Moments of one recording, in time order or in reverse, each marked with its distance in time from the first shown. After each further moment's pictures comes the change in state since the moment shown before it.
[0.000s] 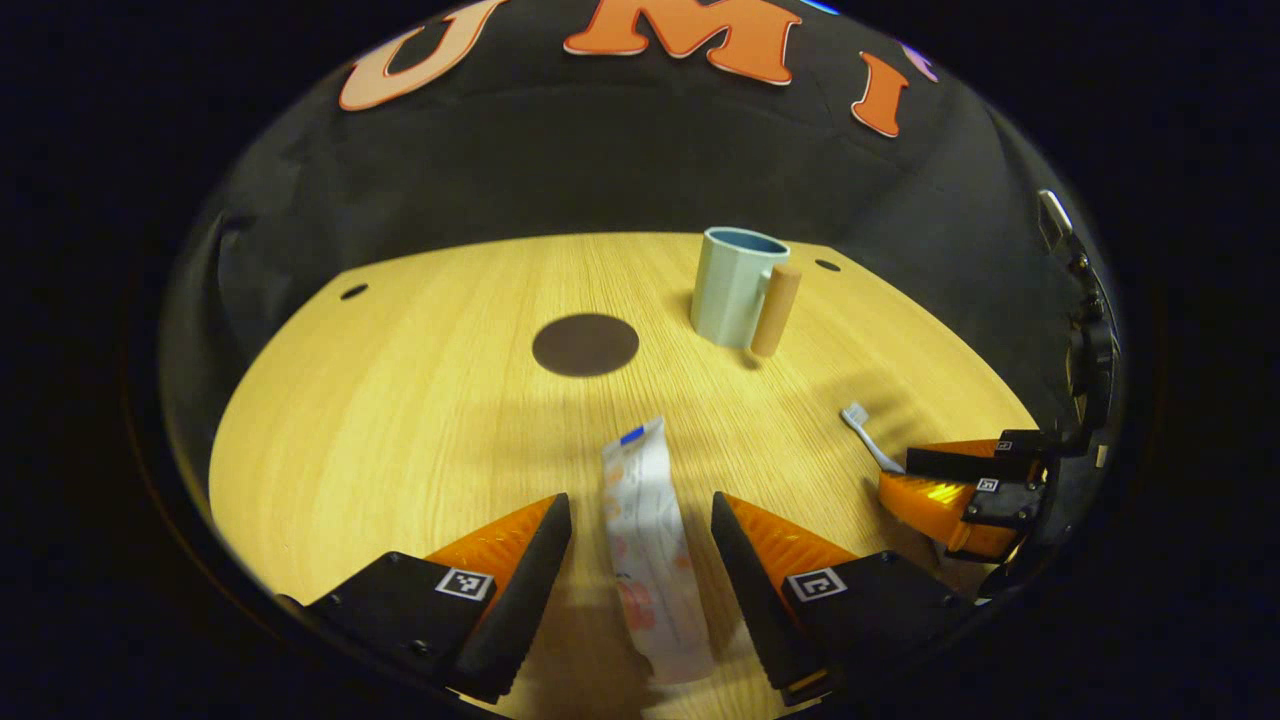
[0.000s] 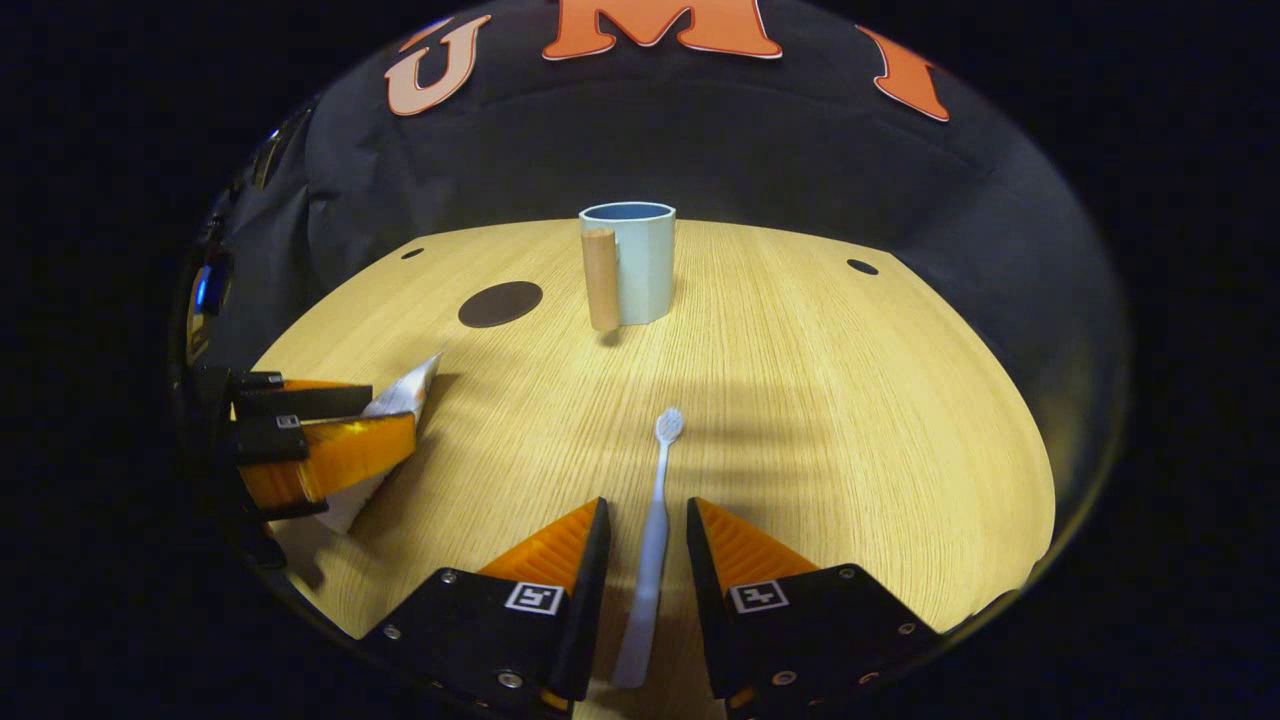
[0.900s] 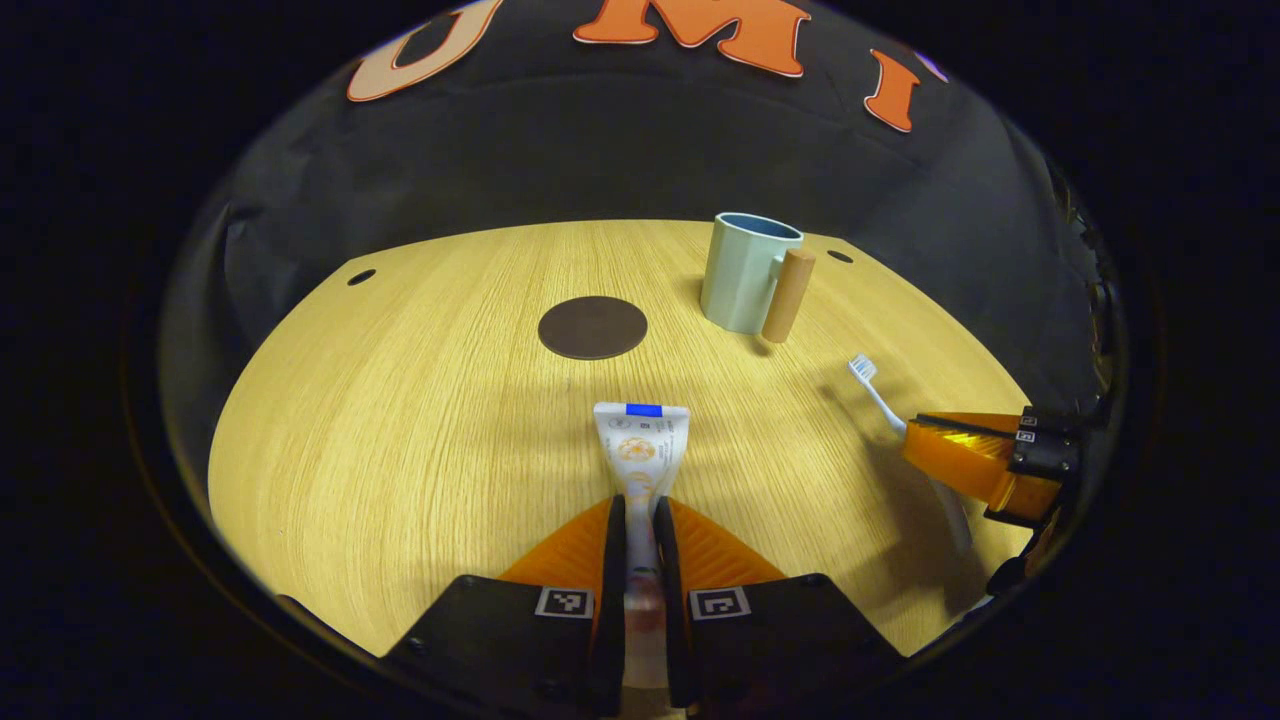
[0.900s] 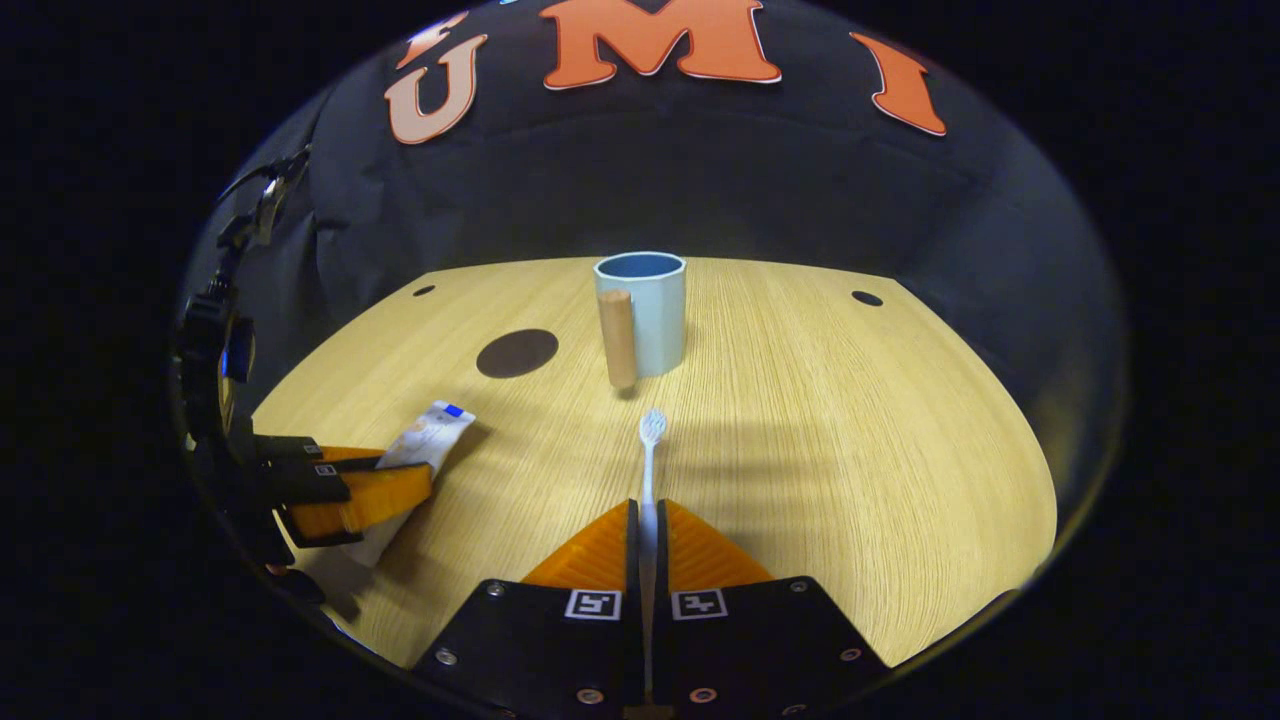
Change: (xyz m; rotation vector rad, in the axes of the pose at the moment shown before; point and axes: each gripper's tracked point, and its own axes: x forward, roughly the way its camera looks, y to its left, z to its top) left arm 0.002 0.011 0.009 -0.002 -0.022 0.031; right arm -0.011 0.010 0.047 0.032 -0.135 0.042
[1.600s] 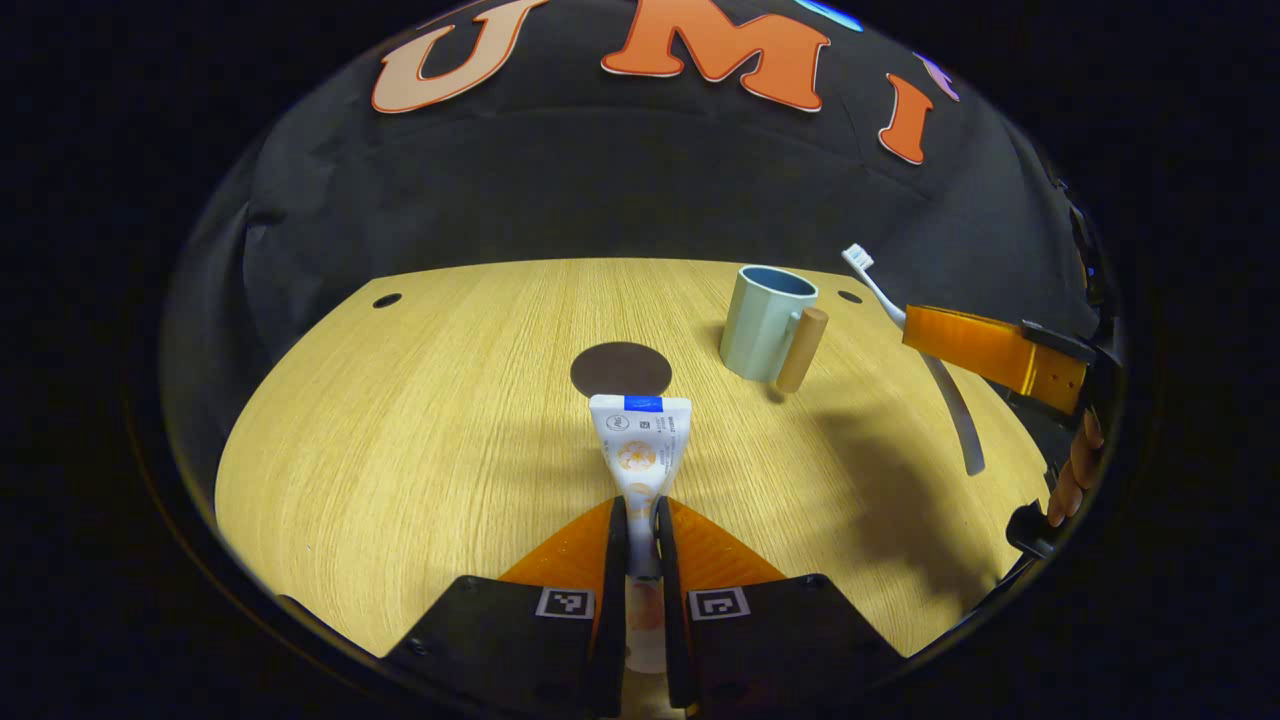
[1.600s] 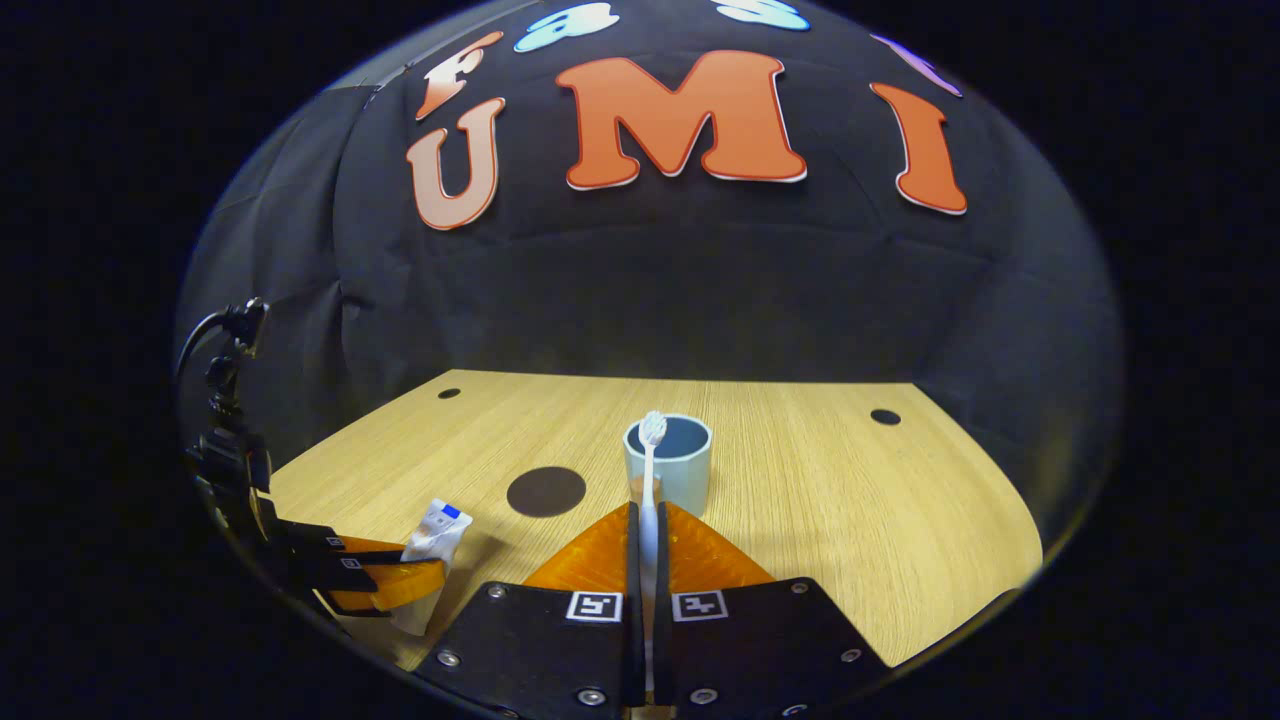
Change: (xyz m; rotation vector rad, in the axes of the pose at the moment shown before) left arm -0.024 0.024 0.037 -0.034 -0.102 0.031; right arm 0.002 0.015 0.123 -0.030 -0.312 0.049
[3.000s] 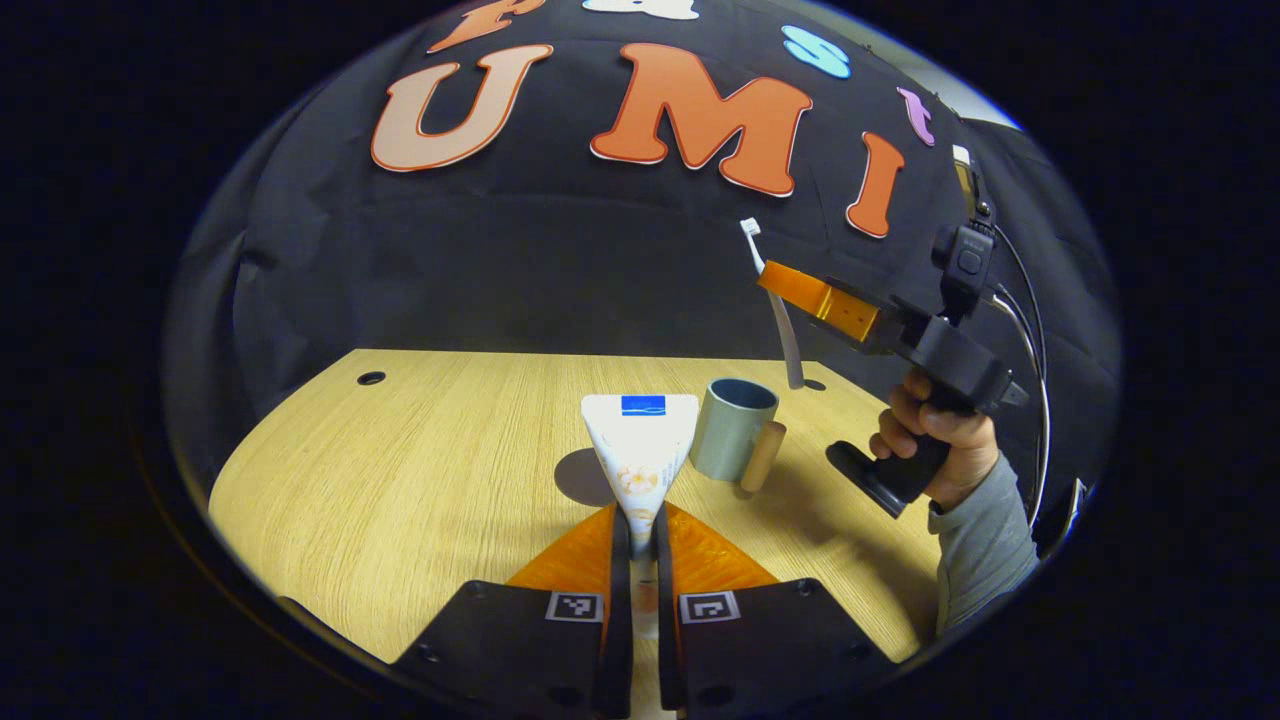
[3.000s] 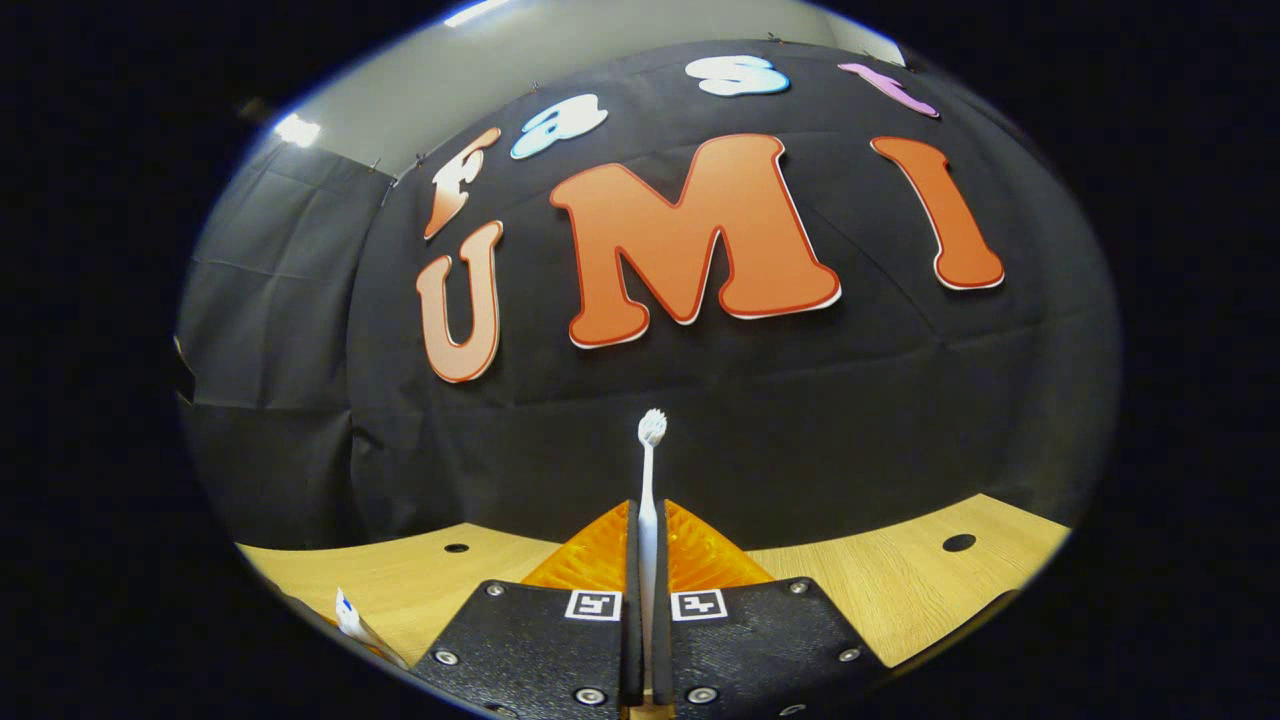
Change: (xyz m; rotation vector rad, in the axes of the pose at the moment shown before) left arm -0.044 -0.002 0.059 0.003 -0.264 -0.106; right arm 0.093 0.004 0.123 0.090 -0.508 0.126
